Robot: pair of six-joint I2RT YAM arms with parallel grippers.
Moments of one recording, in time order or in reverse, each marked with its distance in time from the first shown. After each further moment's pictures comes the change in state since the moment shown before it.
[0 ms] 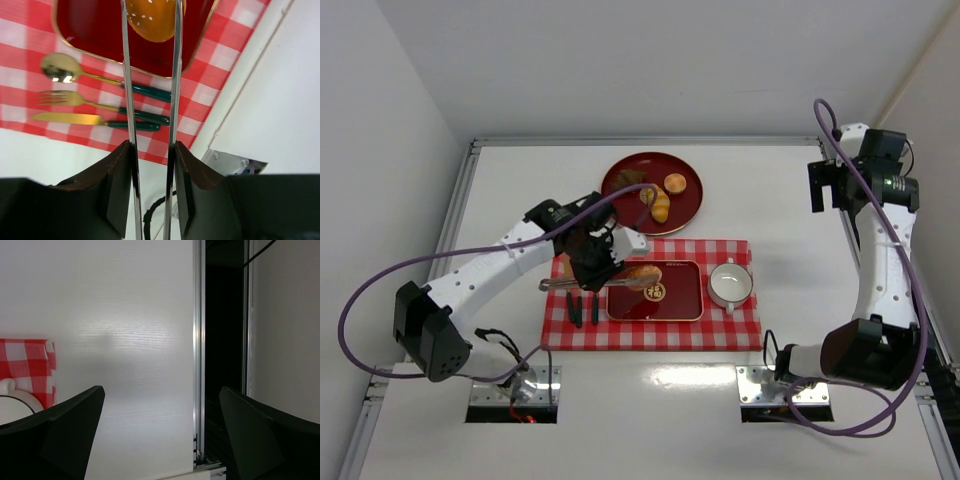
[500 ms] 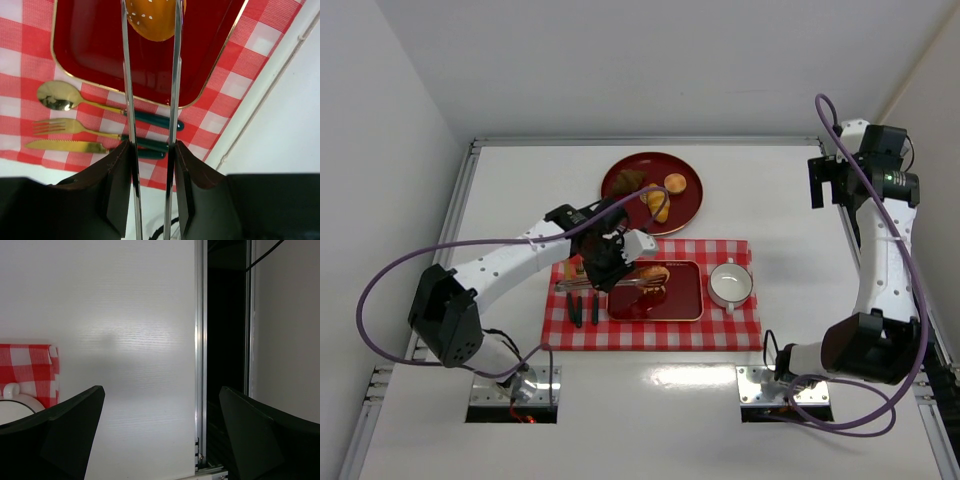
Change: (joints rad) left arm -0.020 0.088 -0.070 0.150 0.004 -0.025; right arm 0.000 0.031 0.034 0.001 -0.013 0.009
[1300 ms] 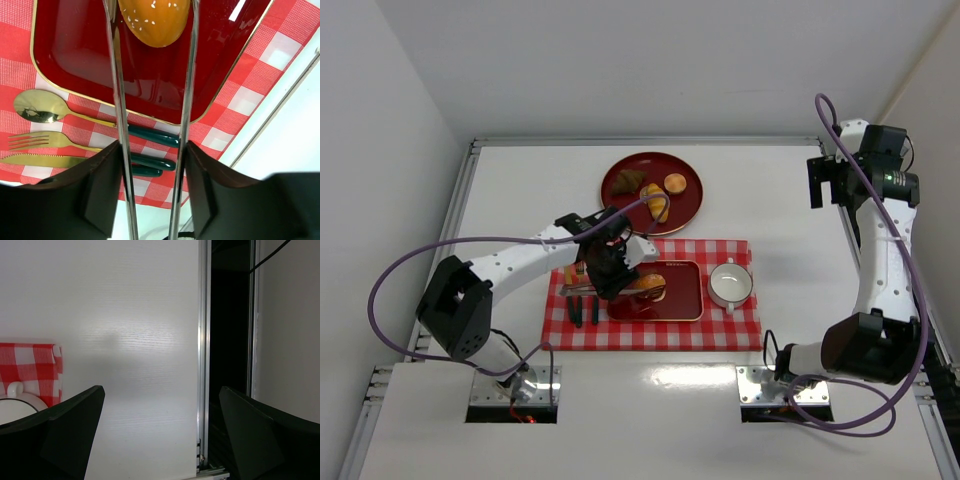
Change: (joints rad) left arm 0.000 0.058 -0.107 0.141 0.000 -0.052; right arm 0.000 0.000 0.000 -0.001 -0.016 0.000
